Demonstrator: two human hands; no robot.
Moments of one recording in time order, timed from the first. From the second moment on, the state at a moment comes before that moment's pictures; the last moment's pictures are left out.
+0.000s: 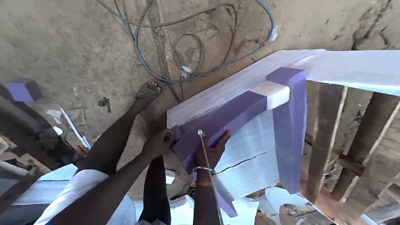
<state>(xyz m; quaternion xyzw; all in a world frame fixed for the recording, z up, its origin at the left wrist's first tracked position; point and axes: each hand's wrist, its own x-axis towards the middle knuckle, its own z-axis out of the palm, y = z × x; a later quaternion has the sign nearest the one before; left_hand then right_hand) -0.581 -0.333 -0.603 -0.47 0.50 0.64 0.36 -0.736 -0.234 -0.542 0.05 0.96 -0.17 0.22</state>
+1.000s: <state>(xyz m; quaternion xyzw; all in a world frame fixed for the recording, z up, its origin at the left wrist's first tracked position) -0.582 -0.319 -0.615 -0.41 0.57 0.61 0.36 -0.767 -0.215 -0.473 0.06 0.93 -0.22 0.30</state>
